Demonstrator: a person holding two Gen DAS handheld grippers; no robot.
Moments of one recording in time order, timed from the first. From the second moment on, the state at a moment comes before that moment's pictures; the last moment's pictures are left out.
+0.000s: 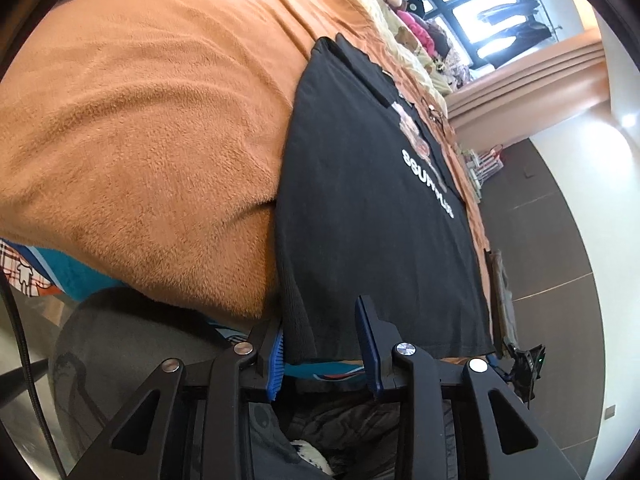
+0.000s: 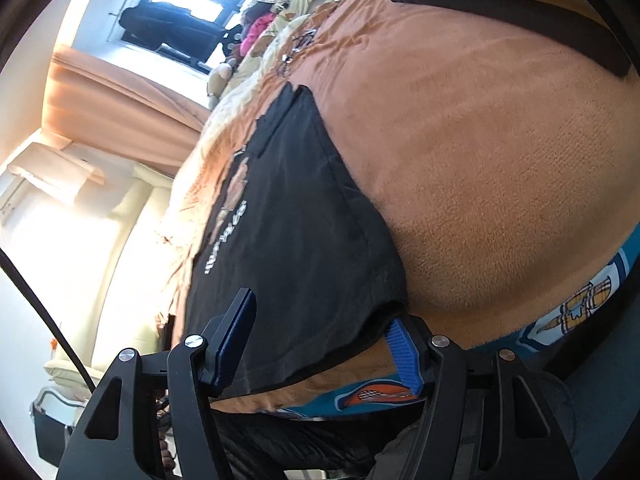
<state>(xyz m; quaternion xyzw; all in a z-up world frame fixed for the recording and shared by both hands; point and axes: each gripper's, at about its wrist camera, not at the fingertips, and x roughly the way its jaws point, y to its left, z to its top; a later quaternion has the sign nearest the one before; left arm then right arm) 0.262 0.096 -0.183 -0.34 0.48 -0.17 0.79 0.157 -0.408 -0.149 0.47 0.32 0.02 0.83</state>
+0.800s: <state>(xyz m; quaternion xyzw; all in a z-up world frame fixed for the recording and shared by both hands) 0.256 0.119 -0.120 -0.37 0.41 -0.16 0.82 0.123 -0.384 -0.094 0.47 0.25 -0.01 0.85</state>
